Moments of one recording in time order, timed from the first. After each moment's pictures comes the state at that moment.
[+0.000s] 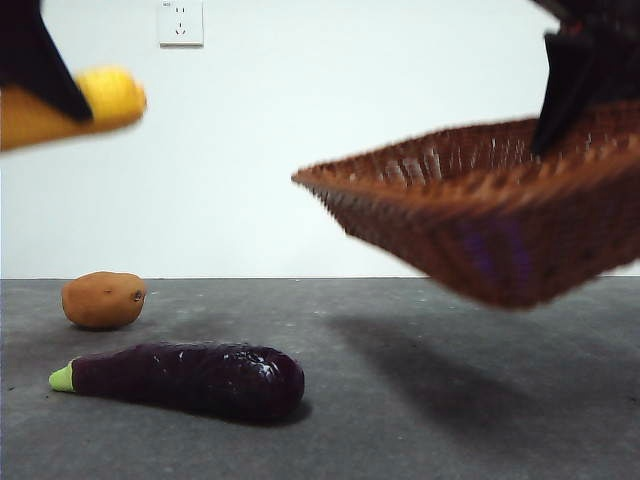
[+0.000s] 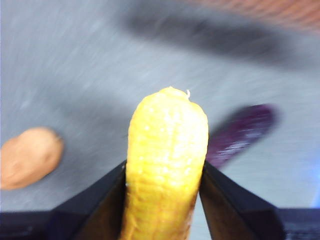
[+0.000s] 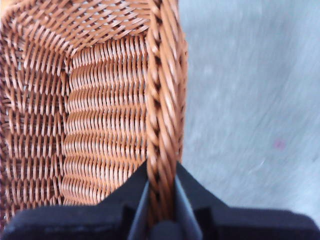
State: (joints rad) left arm -0.33 1.01 0.97 -0.80 0.33 0.55; right arm 0.19 1.35 1.14 -0.81 -0.39 0.00
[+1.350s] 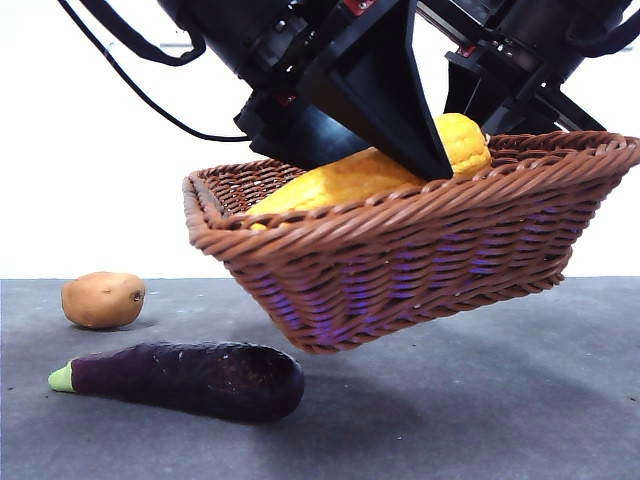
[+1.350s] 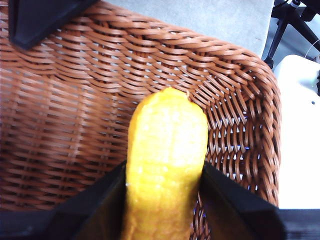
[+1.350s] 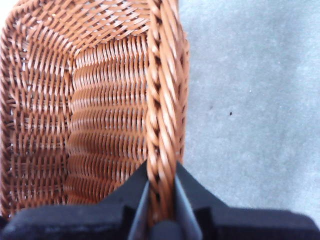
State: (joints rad) left arm -0.97 1.42 0.97 -0.30 0.19 0.03; right arm 0.47 1.35 1.03 -0.55 -0.31 0.27
